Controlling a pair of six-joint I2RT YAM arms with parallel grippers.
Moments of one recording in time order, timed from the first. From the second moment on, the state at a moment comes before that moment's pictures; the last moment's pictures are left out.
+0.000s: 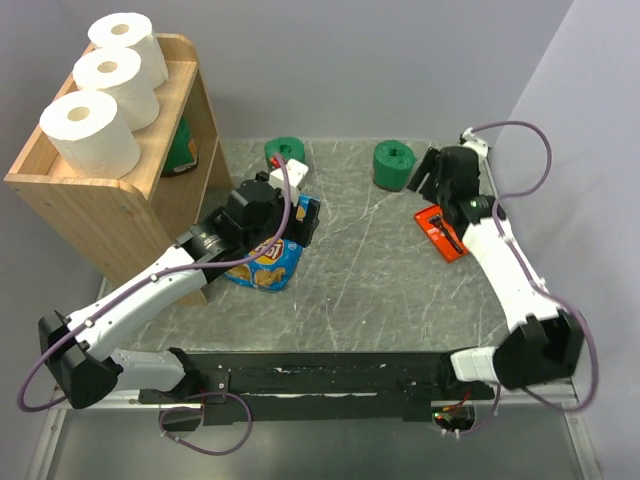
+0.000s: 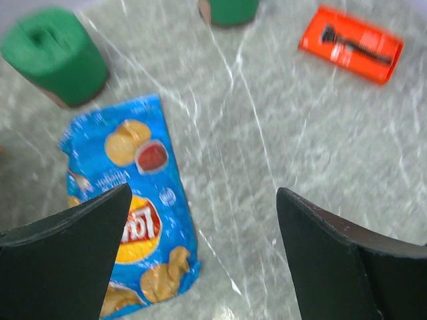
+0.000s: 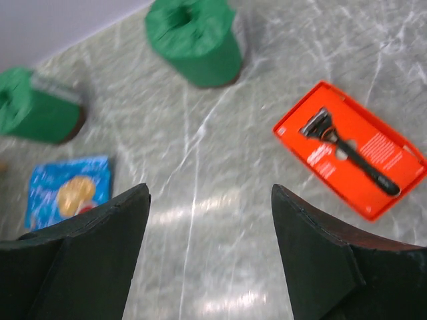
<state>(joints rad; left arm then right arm) -0.80 1.24 1.24 -0.35 -0.18 -0.10 0.20 1.28 1.21 -0.45 0.28 0.51</state>
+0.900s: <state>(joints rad) -0.82 1.27 1.21 -0.34 -0.07 -0.14 -0.16 2.06 1.84 -0.44 -0.13 0.55</state>
